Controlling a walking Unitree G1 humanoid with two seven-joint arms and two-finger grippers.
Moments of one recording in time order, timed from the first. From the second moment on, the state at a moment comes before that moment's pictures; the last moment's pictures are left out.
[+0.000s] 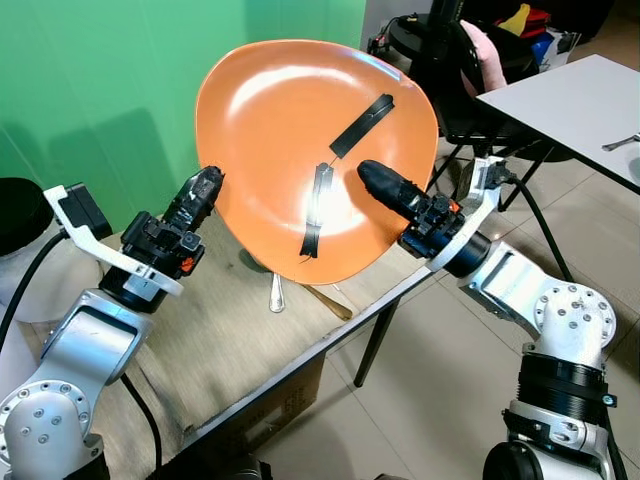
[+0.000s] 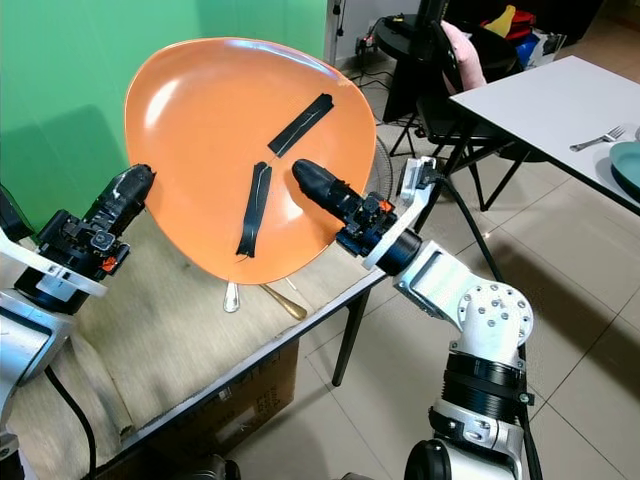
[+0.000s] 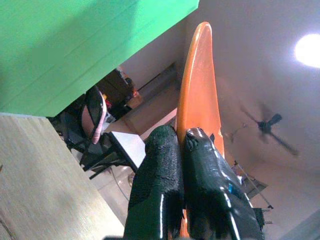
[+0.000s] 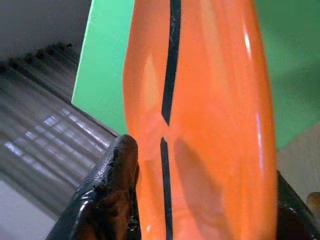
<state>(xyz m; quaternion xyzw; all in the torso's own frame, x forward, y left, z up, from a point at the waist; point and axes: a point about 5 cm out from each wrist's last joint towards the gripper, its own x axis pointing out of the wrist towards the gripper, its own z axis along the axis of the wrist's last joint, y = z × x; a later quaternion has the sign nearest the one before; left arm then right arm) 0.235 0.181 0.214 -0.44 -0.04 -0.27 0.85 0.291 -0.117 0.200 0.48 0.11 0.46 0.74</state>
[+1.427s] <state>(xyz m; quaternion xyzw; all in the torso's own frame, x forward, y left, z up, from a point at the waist) 0.234 0.195 0.217 -0.41 -0.04 -0.26 0.87 0.295 -0.115 0.200 0.48 0.10 0.44 0.75</state>
